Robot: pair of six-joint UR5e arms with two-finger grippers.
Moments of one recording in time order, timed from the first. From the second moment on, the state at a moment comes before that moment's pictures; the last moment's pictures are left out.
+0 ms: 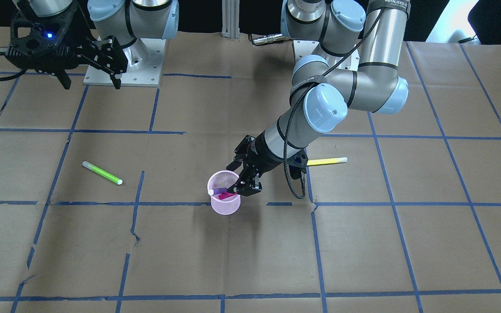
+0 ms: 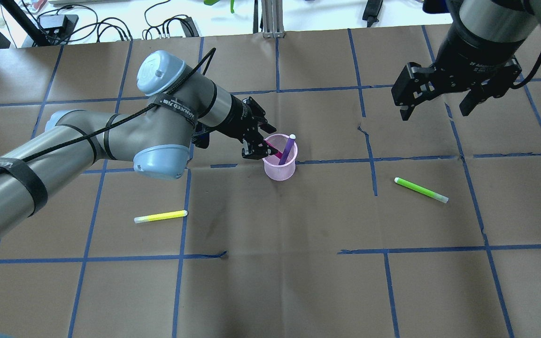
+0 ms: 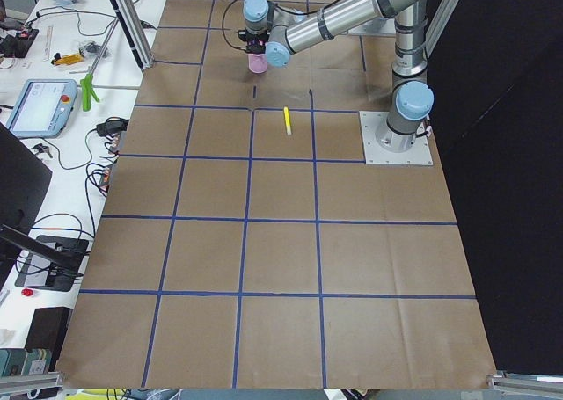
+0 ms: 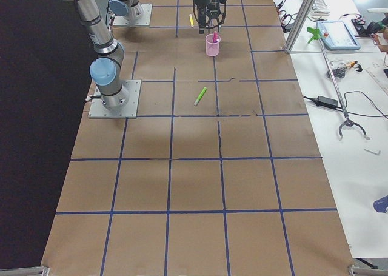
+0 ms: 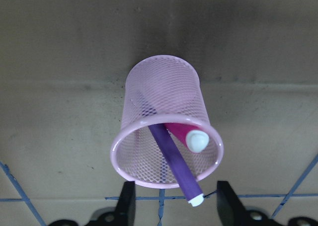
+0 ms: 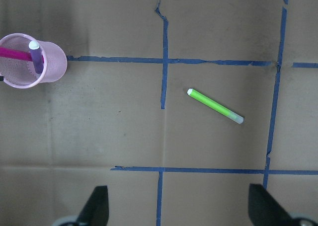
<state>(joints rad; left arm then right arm) -1.73 -1.89 -1.85 -0.79 1.04 -1.80 1.55 -1.65 1.56 -1.48 -1.58 -0.05</state>
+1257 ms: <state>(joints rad) -1.71 -1.59 -1.82 -1.02 1.73 -0.59 1.55 -1.65 1.56 -1.48 -1.57 -0.05</state>
